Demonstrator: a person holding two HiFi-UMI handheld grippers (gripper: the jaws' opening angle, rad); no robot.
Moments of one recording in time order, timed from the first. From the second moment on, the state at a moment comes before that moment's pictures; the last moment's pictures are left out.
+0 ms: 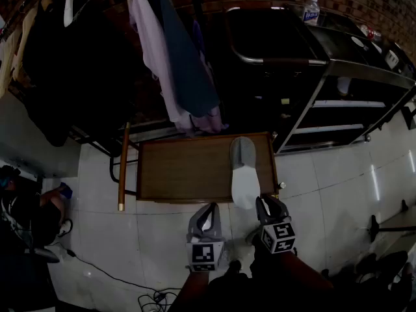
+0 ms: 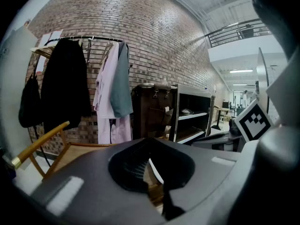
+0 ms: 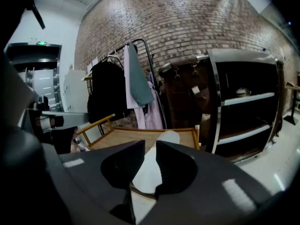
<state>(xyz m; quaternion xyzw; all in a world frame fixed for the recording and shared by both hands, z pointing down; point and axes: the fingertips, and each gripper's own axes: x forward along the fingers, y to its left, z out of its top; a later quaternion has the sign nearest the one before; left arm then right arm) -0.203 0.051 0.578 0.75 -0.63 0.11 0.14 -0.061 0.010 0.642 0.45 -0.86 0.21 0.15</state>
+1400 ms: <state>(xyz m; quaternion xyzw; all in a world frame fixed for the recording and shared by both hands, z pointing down) -0.198 0.049 0.580 0.76 -0.63 0.11 0.14 -0.066 -0.002 0.708 0.43 -0.79 0.43 0.10</state>
